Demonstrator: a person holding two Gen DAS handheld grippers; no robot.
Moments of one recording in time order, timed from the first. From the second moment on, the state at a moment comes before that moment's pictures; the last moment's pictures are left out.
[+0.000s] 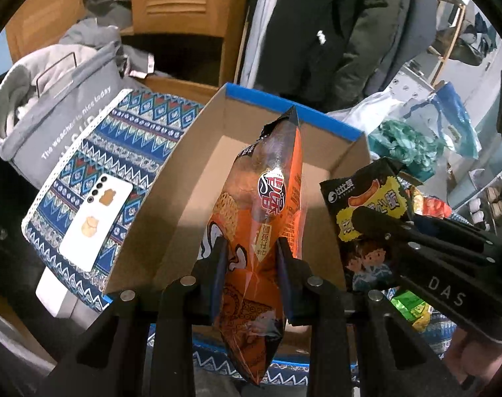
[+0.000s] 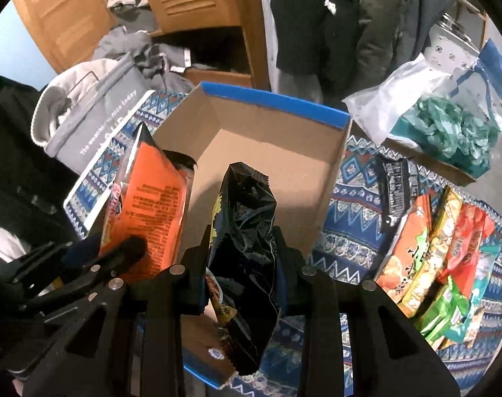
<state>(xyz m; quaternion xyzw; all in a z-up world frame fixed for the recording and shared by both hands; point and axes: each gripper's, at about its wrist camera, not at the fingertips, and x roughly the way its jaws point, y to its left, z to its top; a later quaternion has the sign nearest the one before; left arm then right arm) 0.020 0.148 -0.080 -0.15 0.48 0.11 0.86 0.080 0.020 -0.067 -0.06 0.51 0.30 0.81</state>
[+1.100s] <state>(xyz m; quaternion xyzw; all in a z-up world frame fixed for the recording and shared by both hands) 0.021 0.114 -0.057 -0.12 0.46 0.11 0.88 0.092 -0.057 -0.048 -0.05 0.48 0.22 0.85</state>
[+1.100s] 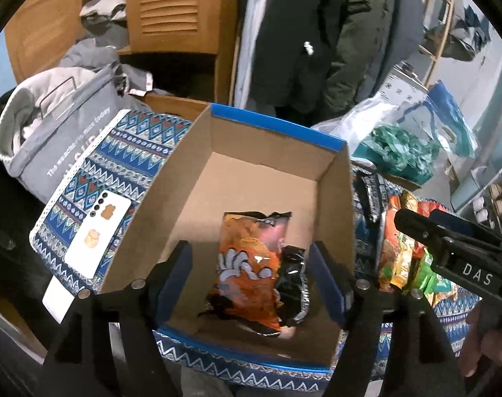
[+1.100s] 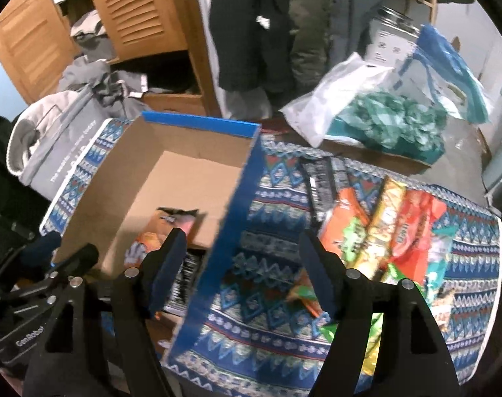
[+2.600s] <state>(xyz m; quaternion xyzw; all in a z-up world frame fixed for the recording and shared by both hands) 0.090 -0.052 -0.075 -0.04 0.51 0.01 0.86 0.103 -0.299 -0.090 0.01 0.51 0.04 0.86</state>
